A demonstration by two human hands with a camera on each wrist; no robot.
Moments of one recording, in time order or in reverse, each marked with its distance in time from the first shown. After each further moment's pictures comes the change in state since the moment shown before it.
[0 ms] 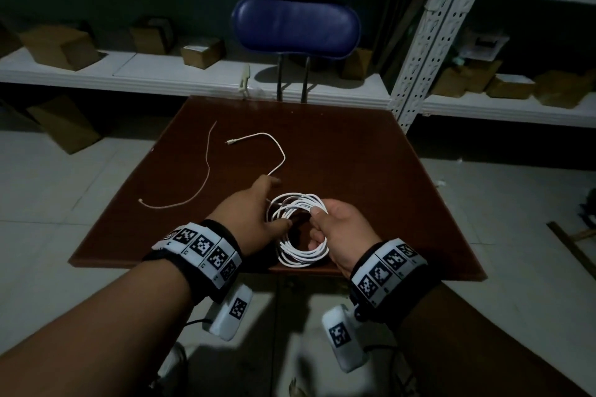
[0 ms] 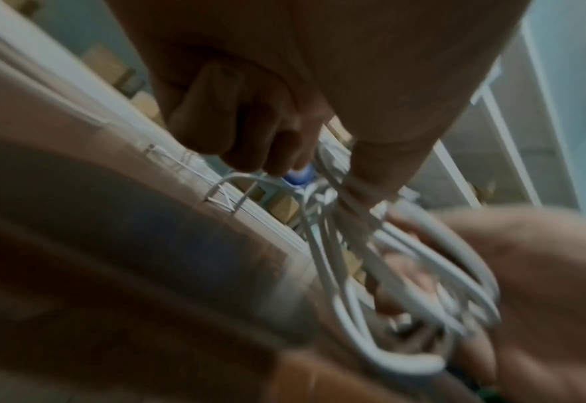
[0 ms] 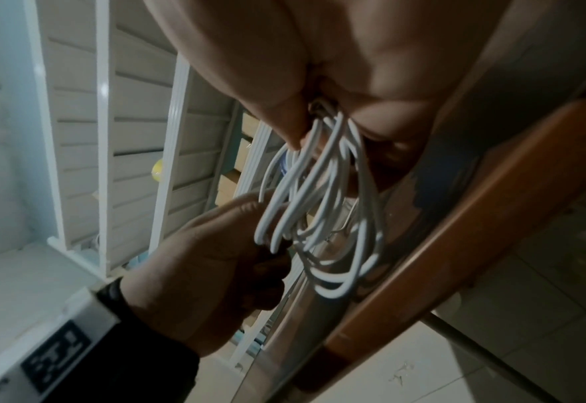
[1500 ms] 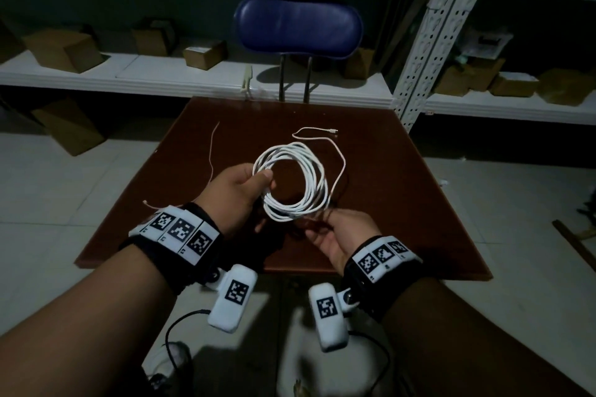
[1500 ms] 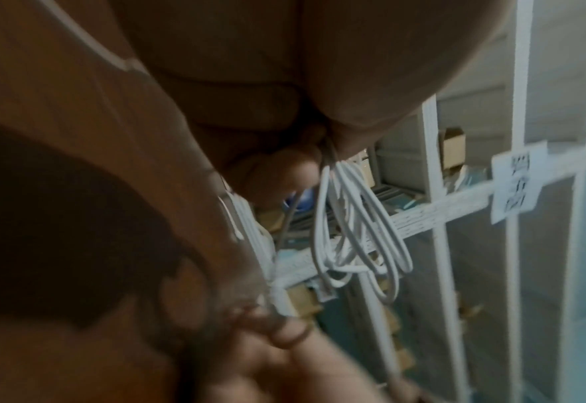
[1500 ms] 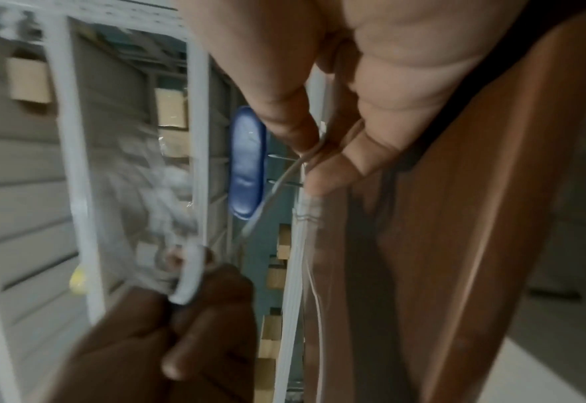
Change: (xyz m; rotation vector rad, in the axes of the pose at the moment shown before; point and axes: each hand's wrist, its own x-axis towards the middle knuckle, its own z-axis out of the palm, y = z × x) left_hand -0.003 0.000 -0.026 -0.875 0.046 -0.047; right_hand 0.008 -0.009 0.014 0.490 0.333 0.325
